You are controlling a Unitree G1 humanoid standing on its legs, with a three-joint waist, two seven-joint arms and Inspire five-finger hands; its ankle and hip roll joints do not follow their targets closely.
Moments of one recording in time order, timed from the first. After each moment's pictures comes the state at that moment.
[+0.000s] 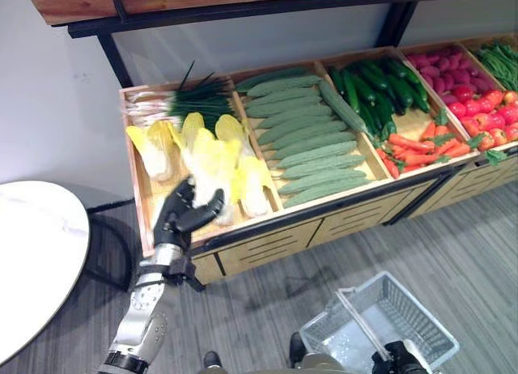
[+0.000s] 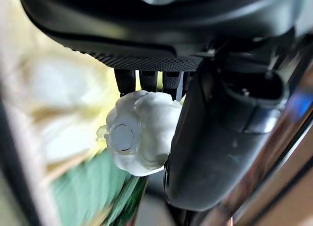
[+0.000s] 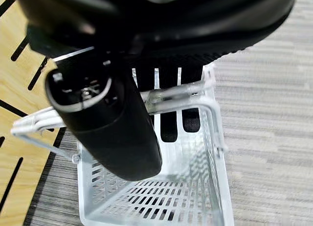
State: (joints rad) left arm 0.07 0.41 -0.23 0.01 -0.69 -0.24 -0.03; right arm 0.05 -0.36 0.16 1.25 -0.18 -0.11 -0.22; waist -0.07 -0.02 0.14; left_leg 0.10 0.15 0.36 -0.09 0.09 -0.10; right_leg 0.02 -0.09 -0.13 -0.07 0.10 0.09
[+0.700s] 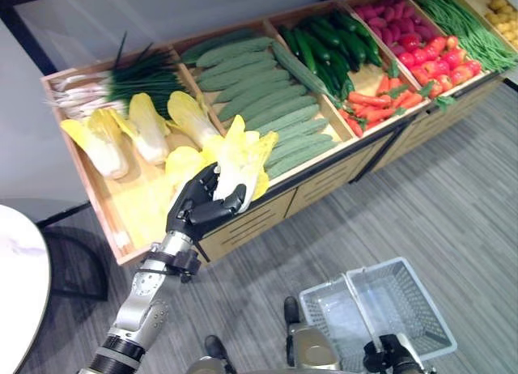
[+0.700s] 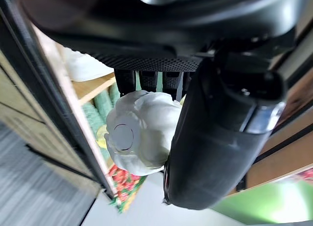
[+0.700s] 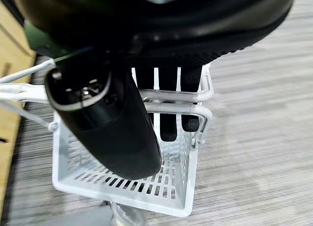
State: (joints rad) left arm -0.02 0.49 -0.25 0.01 -0.73 -0.25 -0.07; right arm 0.04 -0.32 0.09 1.24 -0.18 -0.10 -0.21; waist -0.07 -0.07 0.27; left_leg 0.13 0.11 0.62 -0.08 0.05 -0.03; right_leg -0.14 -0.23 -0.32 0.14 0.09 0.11
